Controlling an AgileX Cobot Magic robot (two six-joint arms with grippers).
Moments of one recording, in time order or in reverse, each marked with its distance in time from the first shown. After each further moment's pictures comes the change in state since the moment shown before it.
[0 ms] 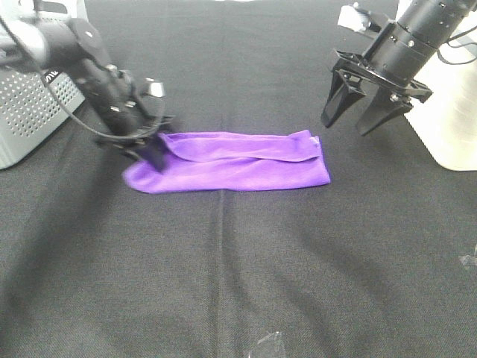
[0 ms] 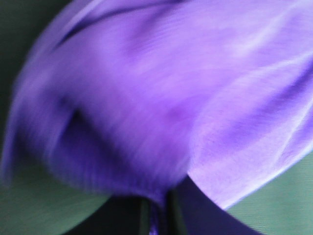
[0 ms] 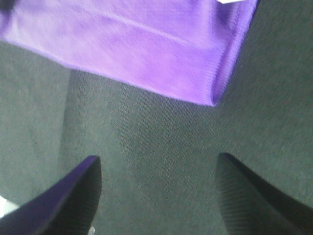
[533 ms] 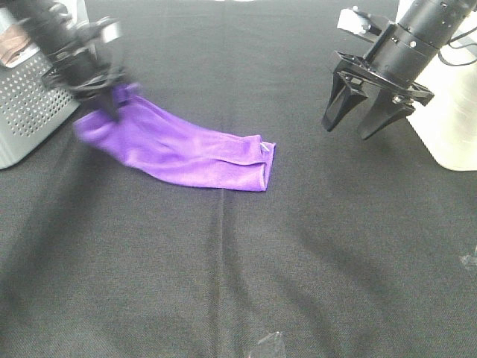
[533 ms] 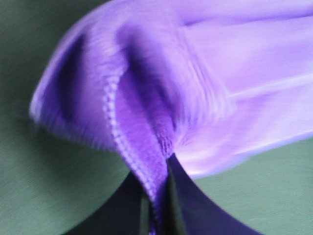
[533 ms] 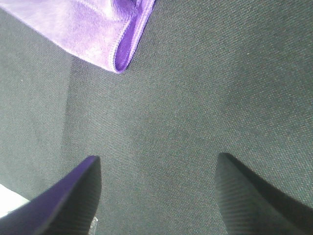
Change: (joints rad) left arm 0.019 -0.176 0.003 0.065 -0.004 0.040; right arm 0.000 0.000 0.000 0.000 0.024 0.000
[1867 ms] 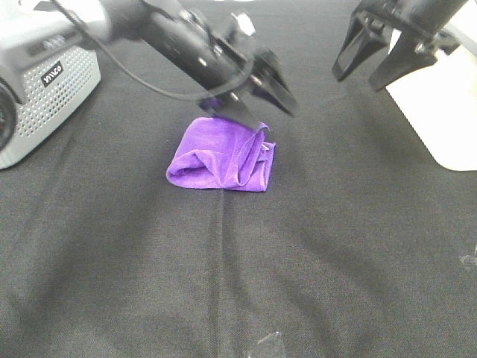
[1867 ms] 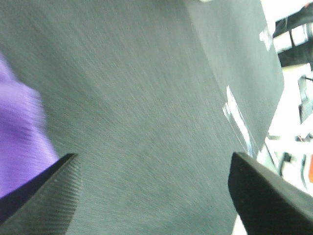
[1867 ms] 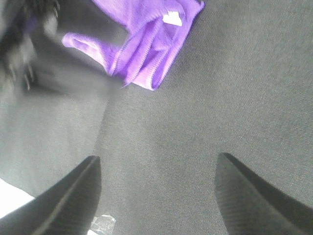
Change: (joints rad) left arm -0.242 0.205 -0.280 -0.528 0.000 -0.016; right arm 0.000 -0.189 0.000 0.018 0.000 0.000
